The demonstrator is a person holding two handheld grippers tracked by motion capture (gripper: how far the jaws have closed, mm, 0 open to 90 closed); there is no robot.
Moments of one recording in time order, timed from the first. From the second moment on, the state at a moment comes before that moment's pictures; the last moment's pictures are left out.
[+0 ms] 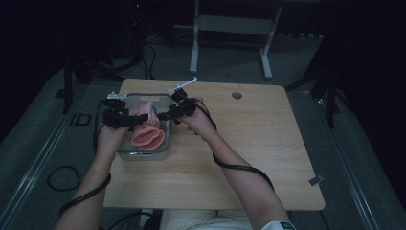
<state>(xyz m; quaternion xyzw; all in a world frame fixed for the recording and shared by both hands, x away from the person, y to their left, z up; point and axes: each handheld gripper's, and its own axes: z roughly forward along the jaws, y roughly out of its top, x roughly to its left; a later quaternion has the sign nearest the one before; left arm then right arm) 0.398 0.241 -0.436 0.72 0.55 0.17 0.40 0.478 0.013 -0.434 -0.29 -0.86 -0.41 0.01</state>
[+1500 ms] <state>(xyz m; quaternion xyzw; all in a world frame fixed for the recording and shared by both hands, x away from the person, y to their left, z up) 0.321 0.075 -0.449 0.83 0.31 0.14 0.44 0.421 -0.113 -0.468 -0.28 -0.86 -0.42 -0.04</state>
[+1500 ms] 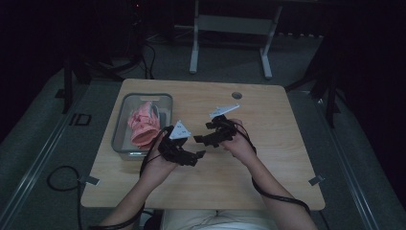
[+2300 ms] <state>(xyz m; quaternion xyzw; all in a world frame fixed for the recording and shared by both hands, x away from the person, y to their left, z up) 0.310 0.042 -0.508 0.86 0.27 0.09 0.43 0.397 -0.146 -0.524 -0.28 -0.87 -0.41 -0.03</state>
